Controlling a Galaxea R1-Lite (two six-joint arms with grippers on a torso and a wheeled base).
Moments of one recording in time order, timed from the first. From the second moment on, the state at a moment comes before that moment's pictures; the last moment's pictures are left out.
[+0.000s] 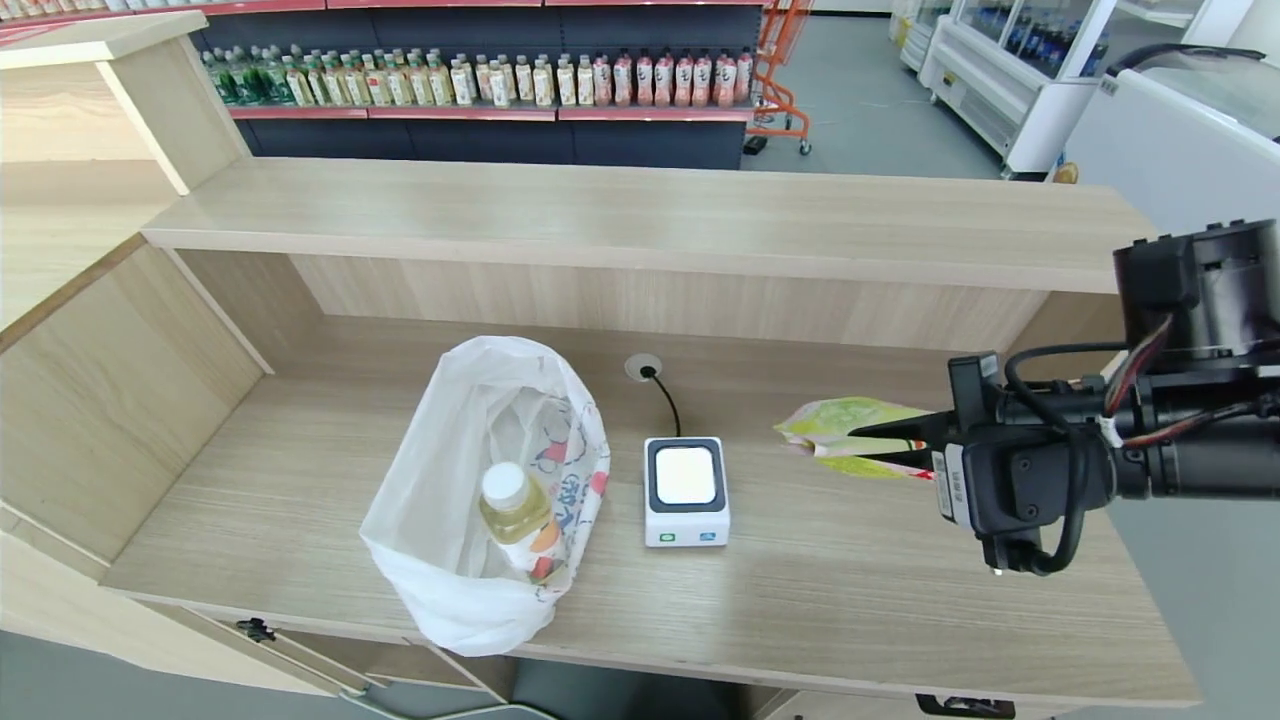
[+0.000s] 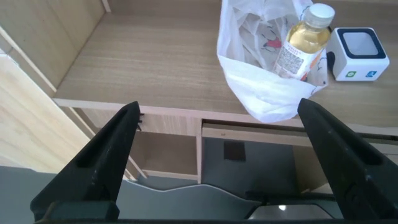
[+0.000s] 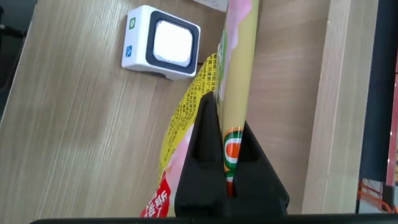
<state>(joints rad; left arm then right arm) 0.00 0.00 0.00 0.00 -0.02 0.00 0.42 1.50 -0.93 -0.09 0.40 -1.54</state>
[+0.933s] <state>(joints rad) 0.00 0.00 0.00 0.00 -0.02 0.00 0.36 1.75 -1.11 -0.09 0.57 -1.79</state>
